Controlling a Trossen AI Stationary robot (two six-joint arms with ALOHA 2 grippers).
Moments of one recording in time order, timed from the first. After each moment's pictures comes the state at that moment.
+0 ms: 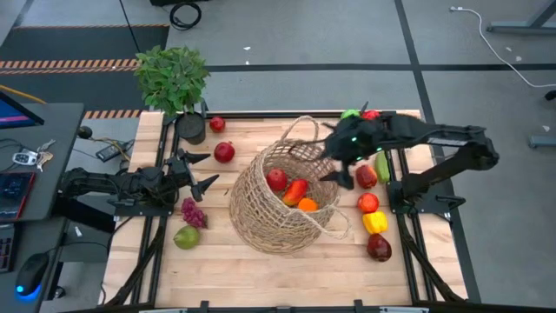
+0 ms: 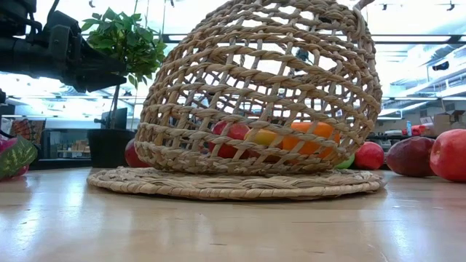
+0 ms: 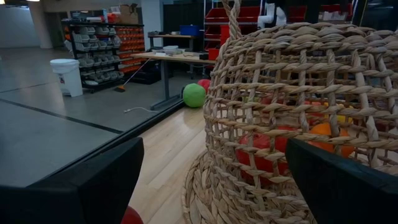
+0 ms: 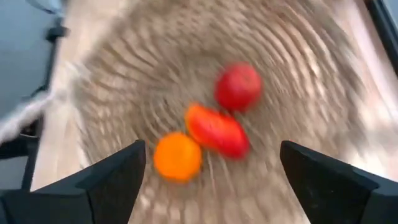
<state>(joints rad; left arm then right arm) -0.10 0.08 0.02 0.08 -0.56 -0.01 -0.09 1.26 1.39 -1.00 -0.10 0.09</state>
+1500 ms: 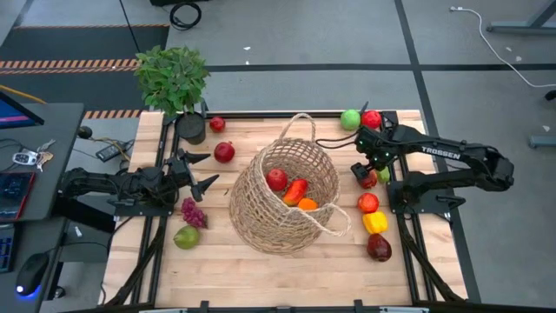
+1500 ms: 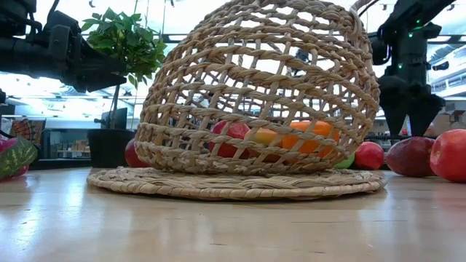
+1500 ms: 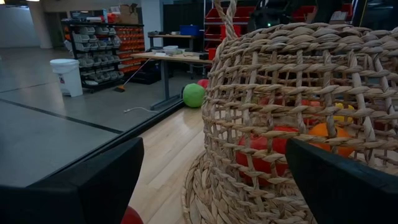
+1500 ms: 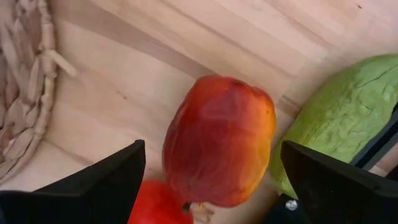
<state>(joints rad) -0.10 0.08 0.02 0.08 -0.56 -0.01 -0.56 1.05 0.69 -1.07 -0.06 0.55</state>
